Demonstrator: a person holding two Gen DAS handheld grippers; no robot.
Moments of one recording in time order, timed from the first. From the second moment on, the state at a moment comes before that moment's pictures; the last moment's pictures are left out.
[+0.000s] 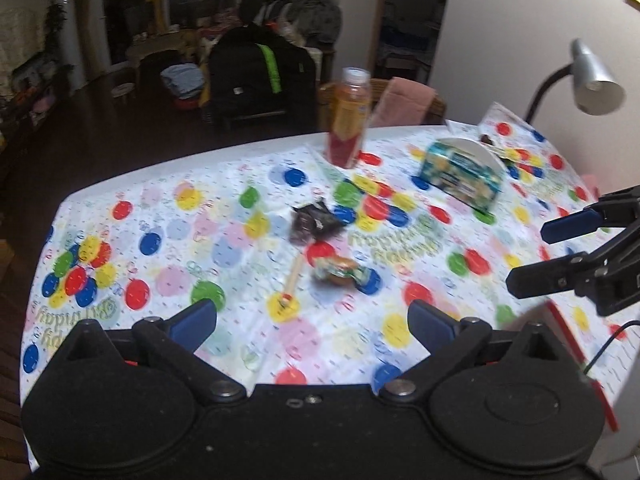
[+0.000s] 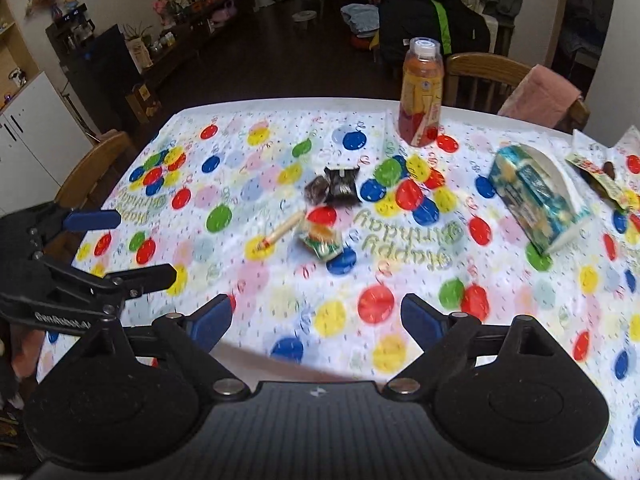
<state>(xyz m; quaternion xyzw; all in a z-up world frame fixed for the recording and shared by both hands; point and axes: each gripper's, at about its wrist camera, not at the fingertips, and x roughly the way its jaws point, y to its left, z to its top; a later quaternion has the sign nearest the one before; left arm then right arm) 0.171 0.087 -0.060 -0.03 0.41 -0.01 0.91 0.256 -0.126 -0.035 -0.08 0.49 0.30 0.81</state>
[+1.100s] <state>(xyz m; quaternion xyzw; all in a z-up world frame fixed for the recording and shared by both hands) 0.289 0.101 -0.185 -0.02 0.49 0.00 0.87 0.402 -0.036 -0.188 -0.03 0.61 0.26 0.74</state>
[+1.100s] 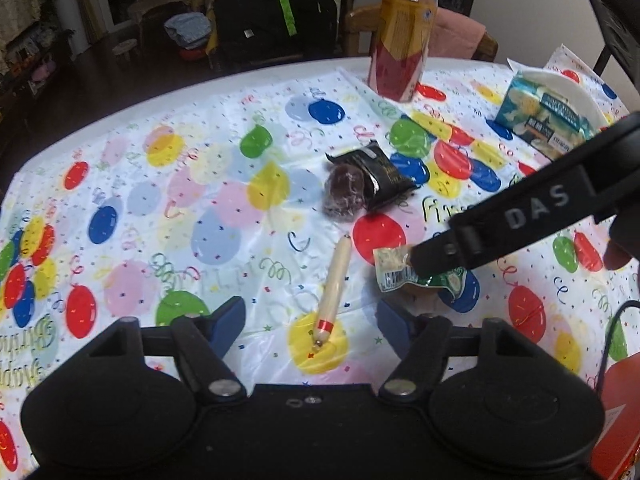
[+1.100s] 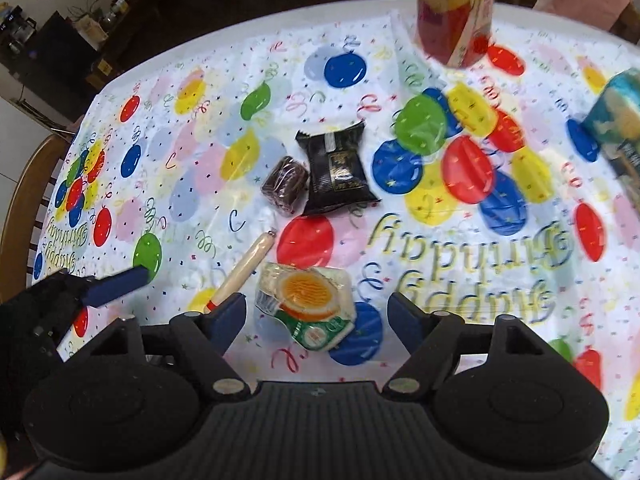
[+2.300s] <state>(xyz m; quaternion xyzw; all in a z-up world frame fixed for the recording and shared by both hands) 0.300 0.111 -0.197 -0.08 0.51 -0.01 0.86 0.392 -0.040 -0.190 -0.02 0.61 0.27 0.74</state>
